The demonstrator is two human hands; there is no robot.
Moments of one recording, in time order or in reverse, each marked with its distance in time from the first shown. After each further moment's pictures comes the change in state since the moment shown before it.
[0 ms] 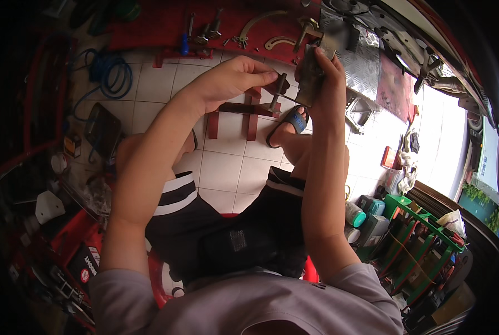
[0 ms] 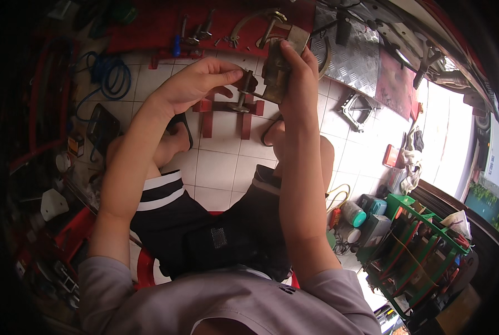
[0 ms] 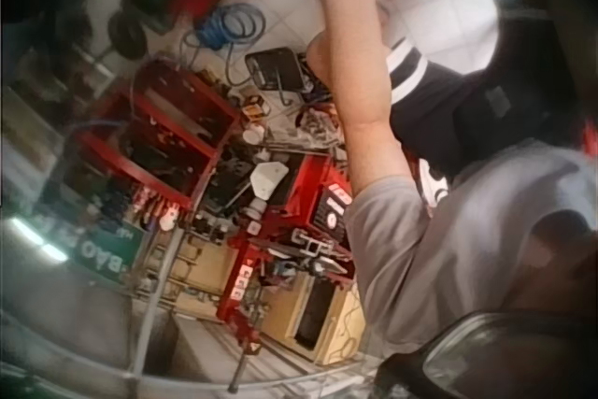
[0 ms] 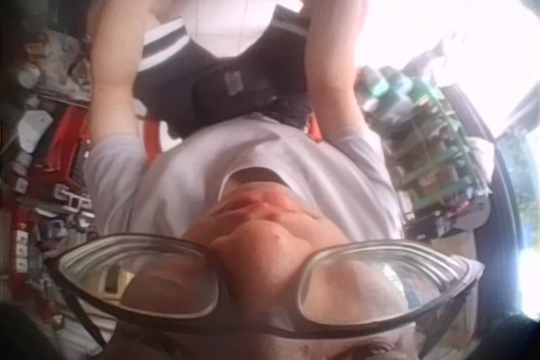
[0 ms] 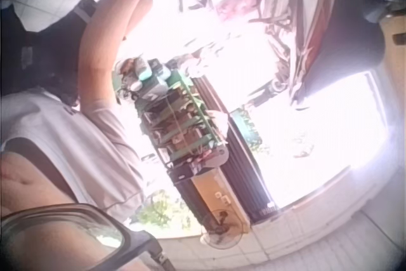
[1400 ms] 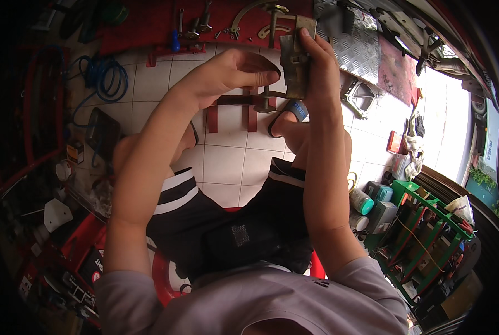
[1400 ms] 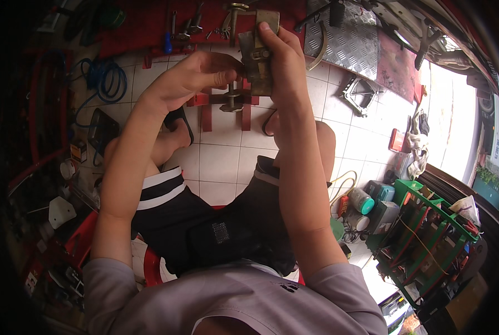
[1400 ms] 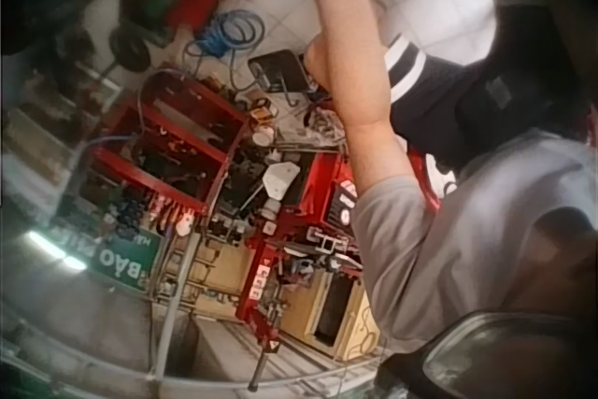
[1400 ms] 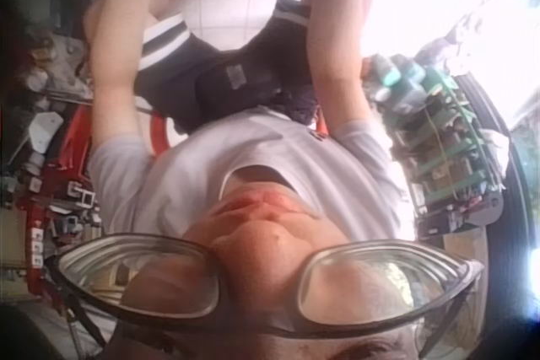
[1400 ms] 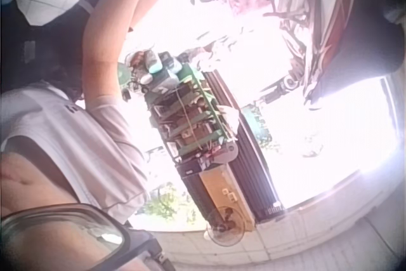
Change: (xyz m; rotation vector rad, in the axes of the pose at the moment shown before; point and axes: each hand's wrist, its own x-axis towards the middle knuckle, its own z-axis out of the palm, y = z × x) left_hand 0.003 0.003 0.014 0.026 -0.028 0.031; right_hand -0.006 -0.006 0.006 -0.051 -0.023 0.078
